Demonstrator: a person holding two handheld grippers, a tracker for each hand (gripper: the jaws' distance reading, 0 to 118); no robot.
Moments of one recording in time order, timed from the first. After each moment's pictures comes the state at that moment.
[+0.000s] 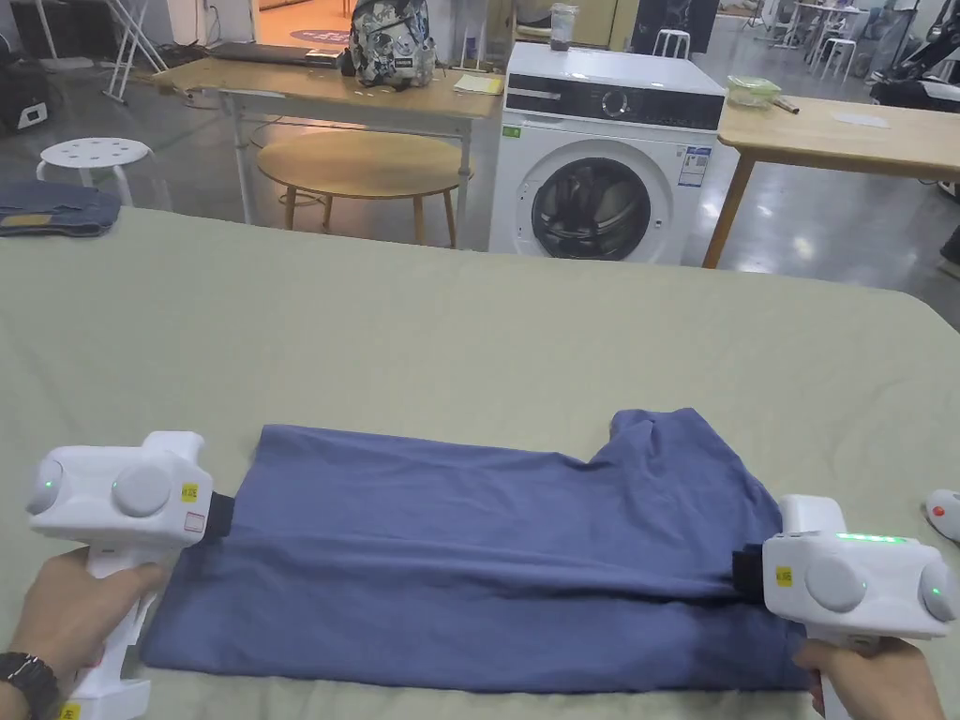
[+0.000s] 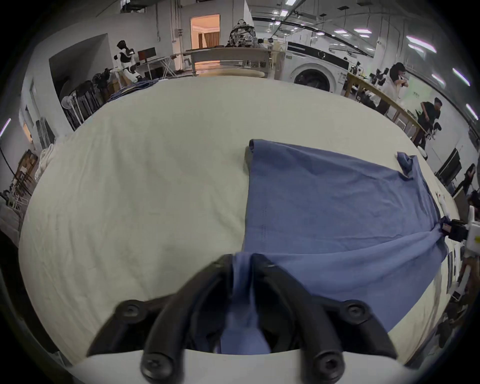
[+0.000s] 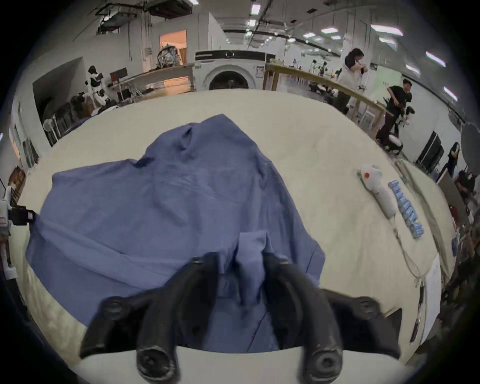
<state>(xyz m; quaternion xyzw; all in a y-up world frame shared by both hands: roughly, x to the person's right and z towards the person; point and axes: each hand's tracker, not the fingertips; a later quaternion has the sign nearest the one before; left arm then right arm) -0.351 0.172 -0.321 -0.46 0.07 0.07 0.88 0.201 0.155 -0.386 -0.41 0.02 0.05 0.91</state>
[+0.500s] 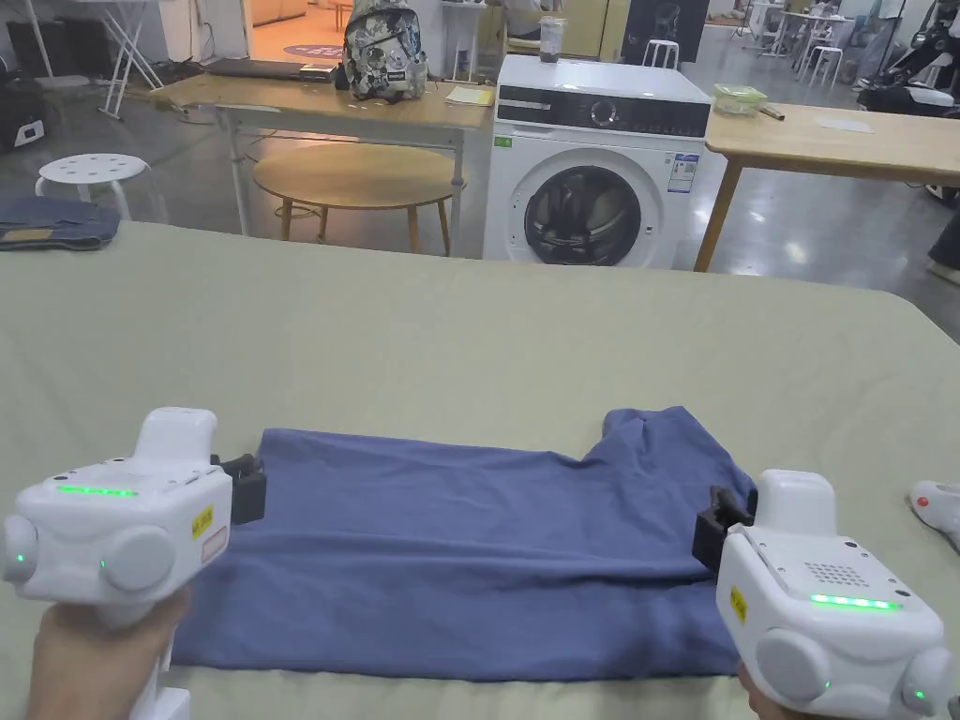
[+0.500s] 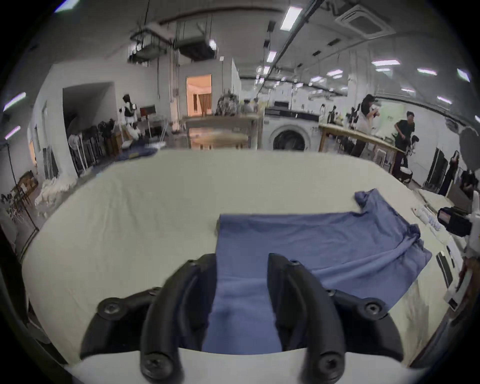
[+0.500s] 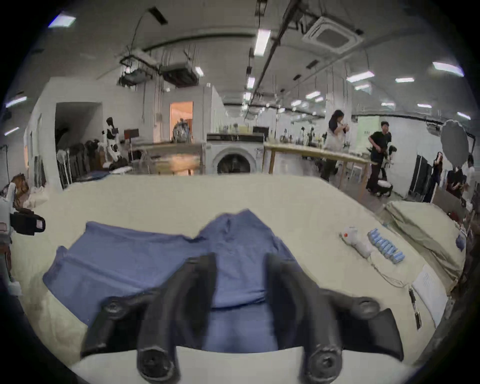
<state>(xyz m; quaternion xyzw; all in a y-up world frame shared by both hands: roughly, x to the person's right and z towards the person) -0.288 0.235 -0.243 -0.25 0.06 0.02 0.97 0.129 0.225 -0.266 -0.17 0.02 0.03 0.99</state>
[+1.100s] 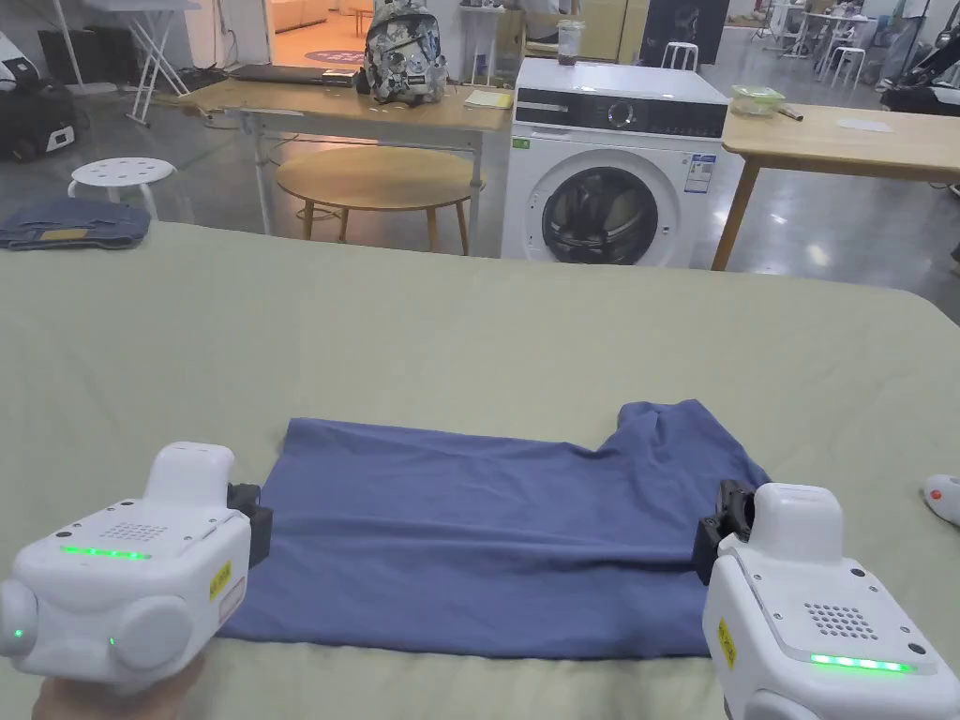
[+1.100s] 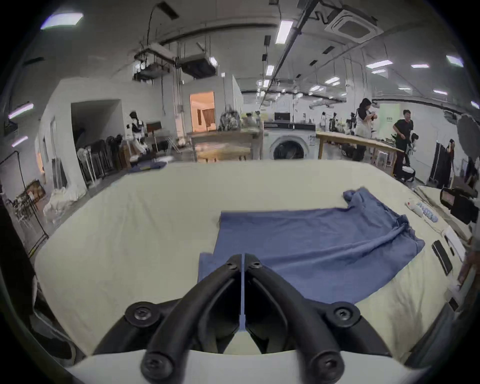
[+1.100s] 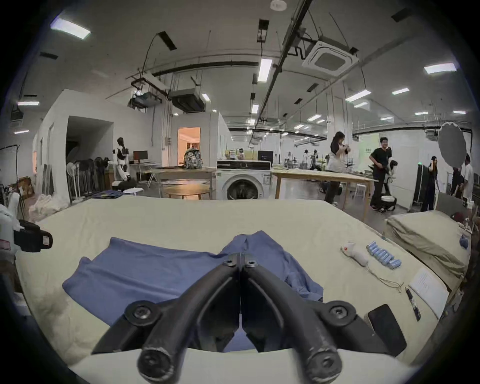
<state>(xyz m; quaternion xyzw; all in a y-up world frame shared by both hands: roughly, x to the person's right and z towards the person) -0.291 0.225 -0.188 -0.28 0.06 0.02 0.96 0.107 0.232 -0.215 -0.12 0.05 0.01 0.99</state>
